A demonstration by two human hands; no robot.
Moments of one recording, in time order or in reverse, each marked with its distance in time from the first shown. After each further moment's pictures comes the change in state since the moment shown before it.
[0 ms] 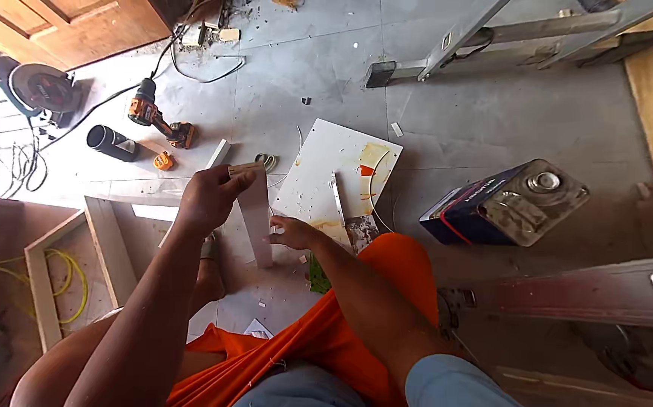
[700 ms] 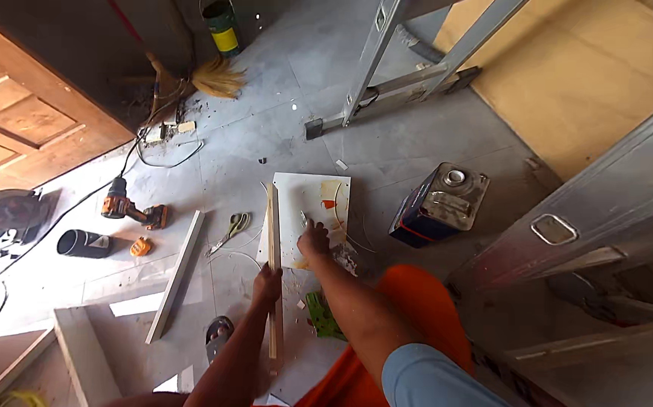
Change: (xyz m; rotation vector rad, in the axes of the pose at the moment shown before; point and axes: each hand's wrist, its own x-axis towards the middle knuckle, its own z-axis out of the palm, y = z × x) left_hand 0.016 -0.135 0.183 0.104 -0.284 -0.342; right_hand 0.003 0.047 -0.065 -0.224 0.801 0.796
